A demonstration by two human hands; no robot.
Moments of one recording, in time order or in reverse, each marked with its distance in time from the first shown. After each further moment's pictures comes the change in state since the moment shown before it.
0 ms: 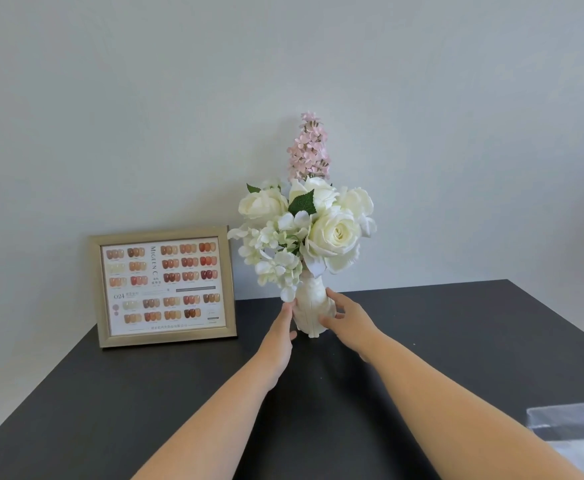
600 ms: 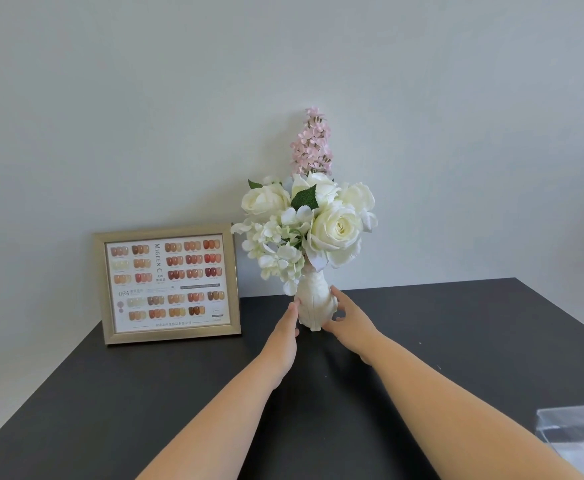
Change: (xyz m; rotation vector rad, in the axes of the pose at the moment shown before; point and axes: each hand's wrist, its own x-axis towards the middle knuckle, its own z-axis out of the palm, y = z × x) left_hand 0.004 -0.005 -0.001 0.078 -0.018 0.007; right_hand 0.006 0.008 0.011 -0.060 -0.019 -0.009
